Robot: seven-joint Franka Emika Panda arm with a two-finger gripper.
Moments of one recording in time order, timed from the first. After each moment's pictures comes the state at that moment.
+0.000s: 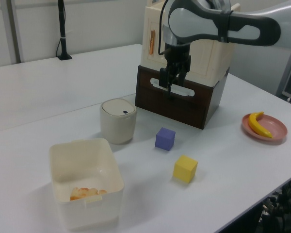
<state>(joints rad) -0.05 0.04 0.30 -1.62 -0.13 1.65 -0.09</state>
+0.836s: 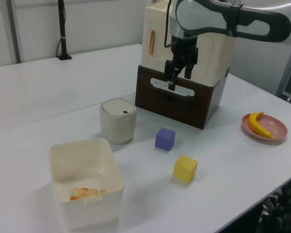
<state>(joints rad) -0.07 0.00 0.30 -1.62 -0.13 1.62 -0.07</state>
